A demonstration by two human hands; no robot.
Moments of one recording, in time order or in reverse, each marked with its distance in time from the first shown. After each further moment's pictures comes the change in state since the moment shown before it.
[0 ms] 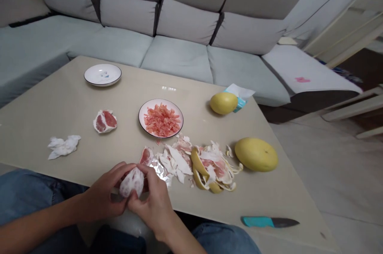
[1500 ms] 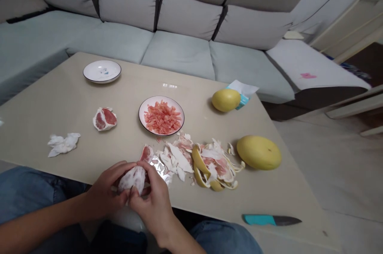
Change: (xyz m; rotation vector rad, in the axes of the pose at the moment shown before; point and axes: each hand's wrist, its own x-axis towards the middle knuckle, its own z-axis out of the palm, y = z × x) left_hand 0.000 -0.013 0.012 0.056 0.165 0.139; right_hand -0.001 -0.011 -0.001 0.067 0.026 0.107
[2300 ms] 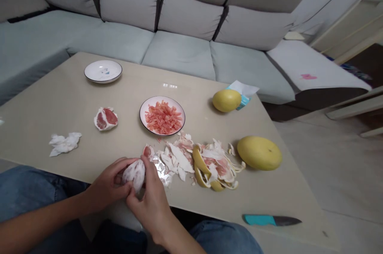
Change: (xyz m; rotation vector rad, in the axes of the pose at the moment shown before) left_hand 0.008 0.010 -0.003 -0.256 -0.044 -0.417; right_hand 0.001 0.015 0.014 -0.100 0.052 -0.105
